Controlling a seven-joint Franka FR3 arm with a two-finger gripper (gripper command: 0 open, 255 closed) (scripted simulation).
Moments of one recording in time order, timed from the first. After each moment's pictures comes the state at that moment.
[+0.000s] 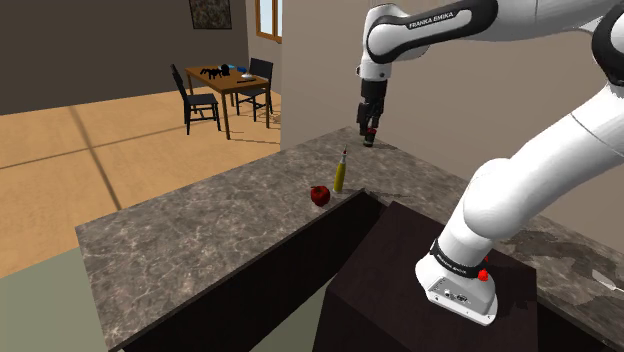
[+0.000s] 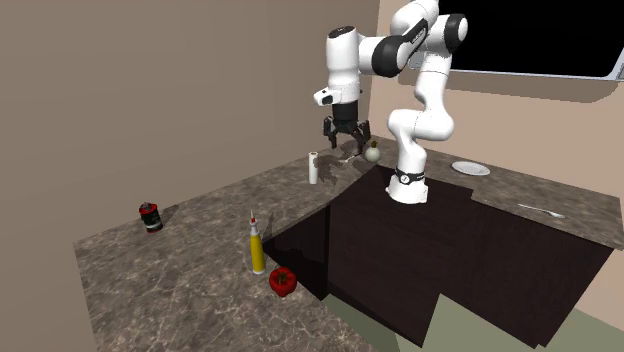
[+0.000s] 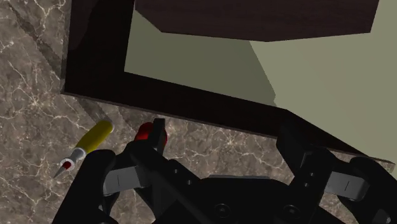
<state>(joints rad) -0.02 -0.39 -0.25 -2.33 -0.10 1.80 -0.25</state>
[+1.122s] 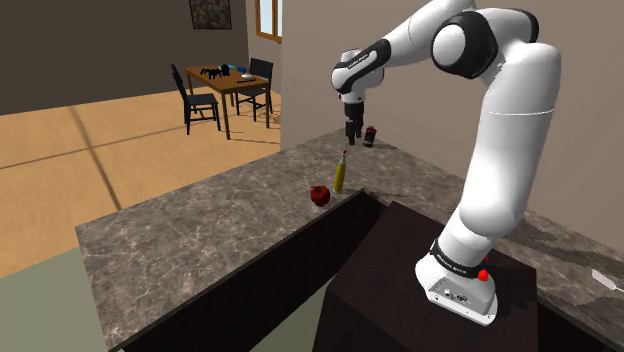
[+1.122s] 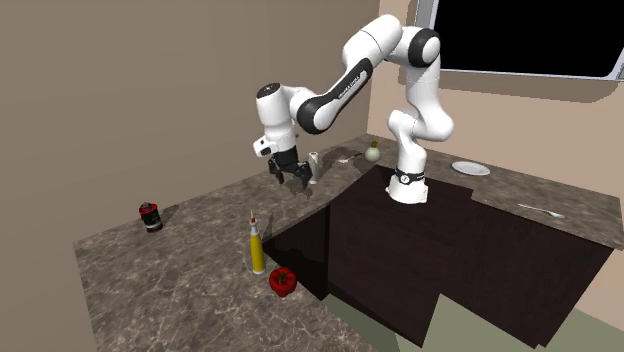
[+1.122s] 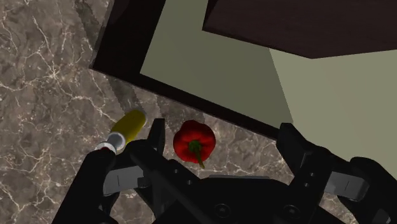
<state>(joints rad) -0.10 0.28 -0.38 -1.92 -0.01 1.95 -0.67</state>
